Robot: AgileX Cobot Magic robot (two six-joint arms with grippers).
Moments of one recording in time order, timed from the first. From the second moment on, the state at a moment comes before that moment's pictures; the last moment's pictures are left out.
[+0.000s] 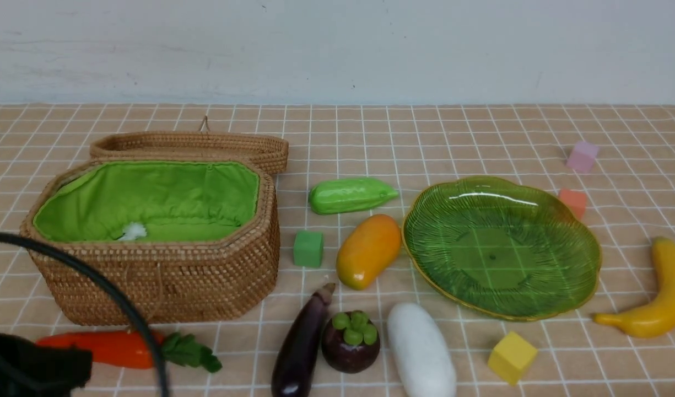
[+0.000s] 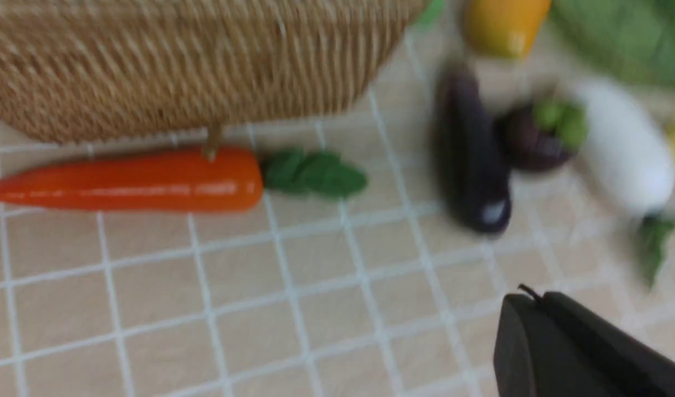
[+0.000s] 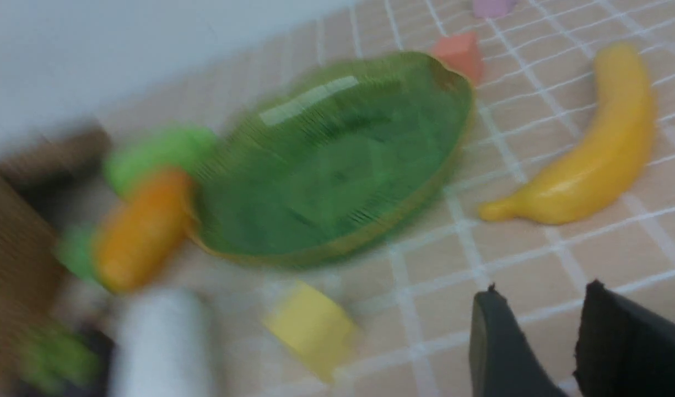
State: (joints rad) right arm 0.06 -0.01 0.03 0.27 0.23 0.29; left arm -0.24 0.72 -0.66 -0.28 0.87 0.08
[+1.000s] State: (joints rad) right arm 0.30 0.28 -0.79 0.52 1.06 -0.41; left arm -0.41 1.15 -0.70 0.14 0.76 0.72
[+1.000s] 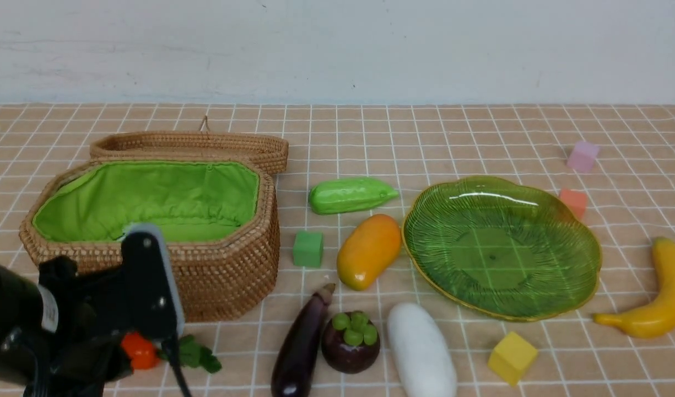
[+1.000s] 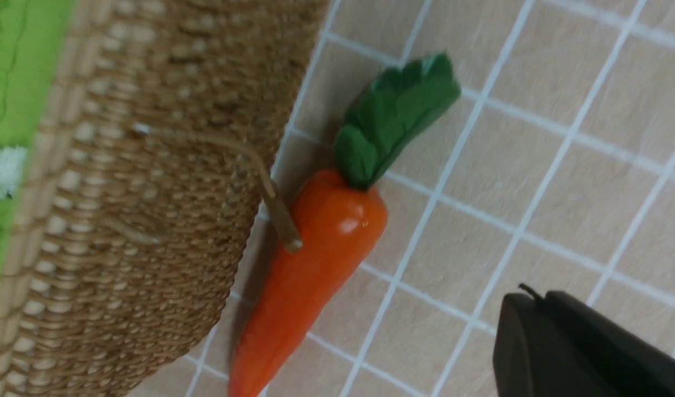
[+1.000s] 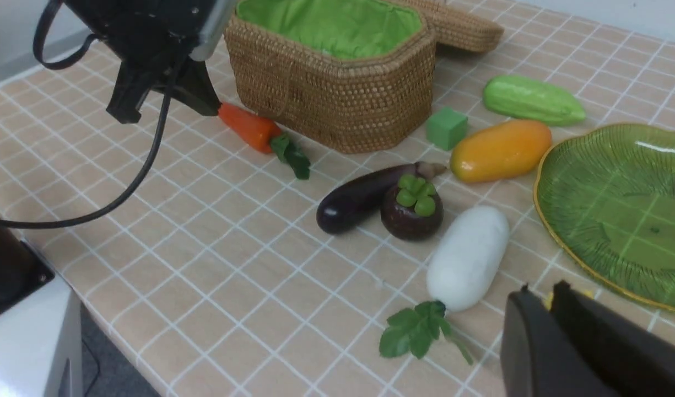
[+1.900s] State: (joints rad) right arm 0.30 0.28 -0.79 0.57 1.04 -0.41; left arm -0.25 1.52 -0.62 0.37 0.31 0.78
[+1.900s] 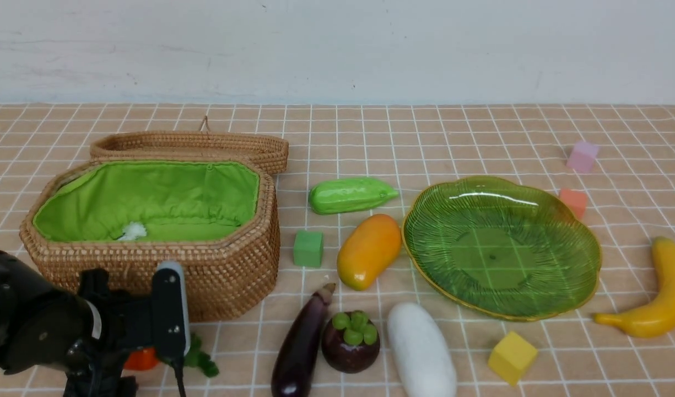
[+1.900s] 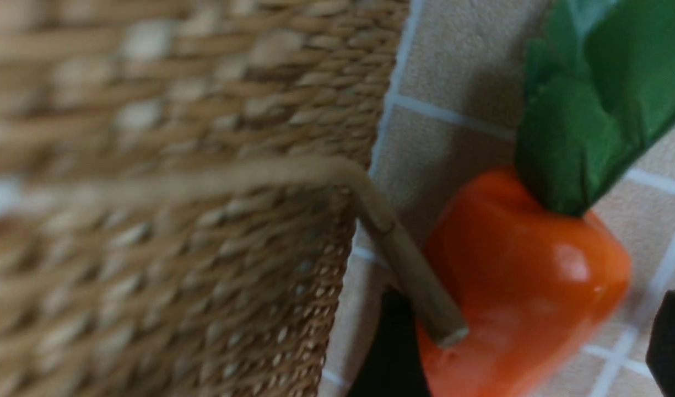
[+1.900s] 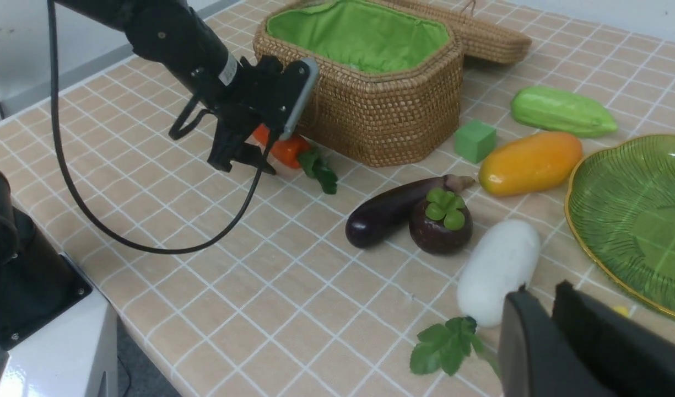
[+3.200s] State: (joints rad) right arm 0.30 0.28 -0.79 0.57 0.74 -0.40; left arm -0.29 1.17 -0.94 0.28 0.58 0.79
